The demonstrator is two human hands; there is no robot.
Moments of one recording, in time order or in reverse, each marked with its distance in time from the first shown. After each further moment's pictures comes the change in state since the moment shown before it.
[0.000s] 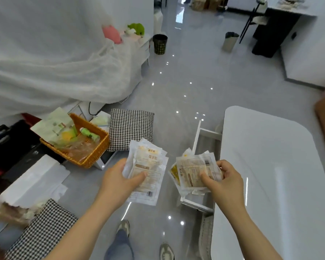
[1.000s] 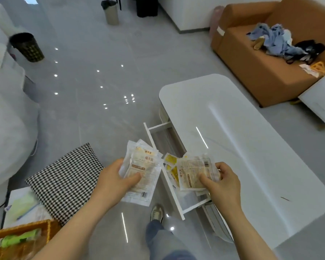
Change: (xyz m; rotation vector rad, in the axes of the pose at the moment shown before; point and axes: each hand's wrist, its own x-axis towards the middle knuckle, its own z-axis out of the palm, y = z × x) left_hand 0.310 0.097 0.084 0.291 -0.686 0.277; right_hand 0.144 0.015 0.042 0.052 0.635 0.498
